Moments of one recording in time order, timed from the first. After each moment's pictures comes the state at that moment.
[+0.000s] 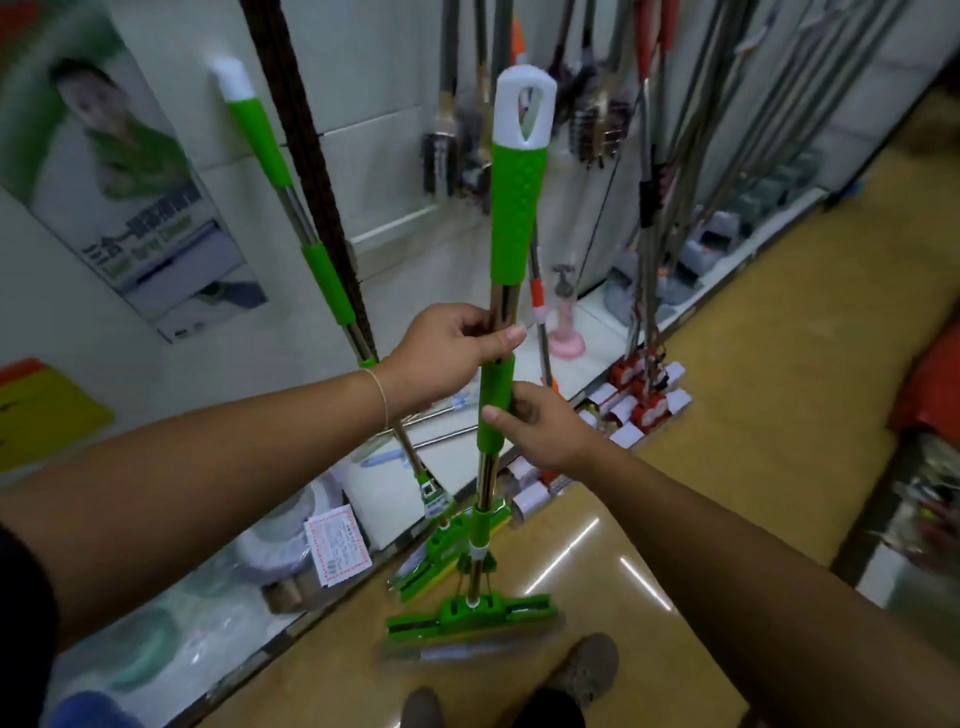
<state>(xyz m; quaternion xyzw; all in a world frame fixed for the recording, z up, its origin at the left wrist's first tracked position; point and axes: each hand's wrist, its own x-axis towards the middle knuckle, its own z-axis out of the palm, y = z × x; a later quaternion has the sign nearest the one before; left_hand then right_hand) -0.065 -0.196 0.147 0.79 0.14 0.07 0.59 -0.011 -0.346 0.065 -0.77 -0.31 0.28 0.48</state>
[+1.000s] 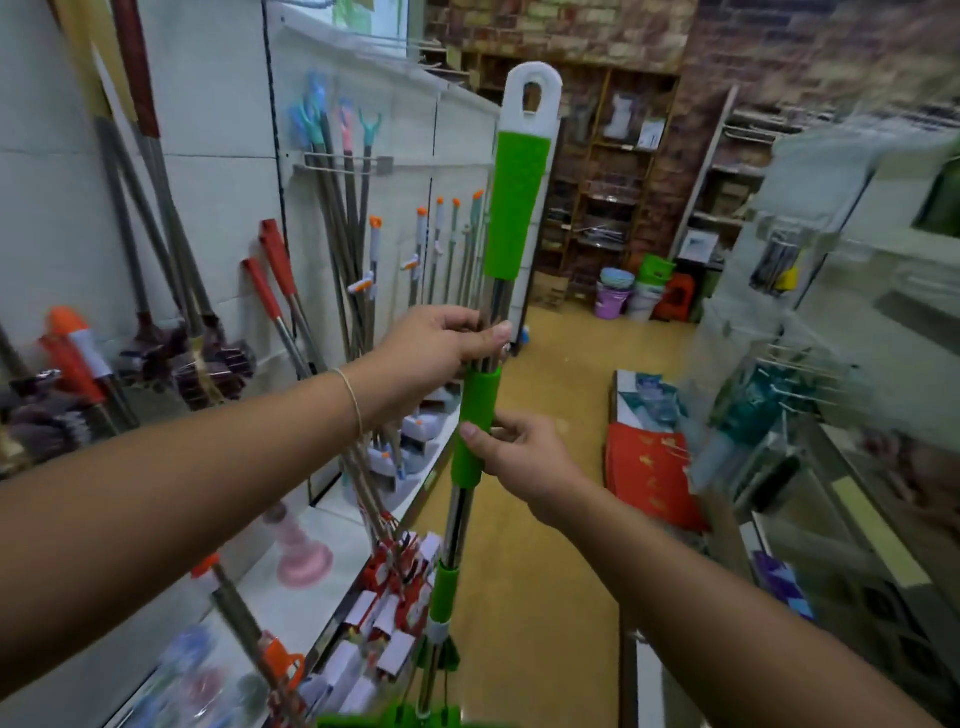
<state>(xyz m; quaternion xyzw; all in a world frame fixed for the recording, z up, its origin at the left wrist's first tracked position) 0.238 -0.518 0.358 0.72 -0.16 0.01 0.67 0.228 -0.661 0.266 -0.76 -0.08 0.03 0.64</state>
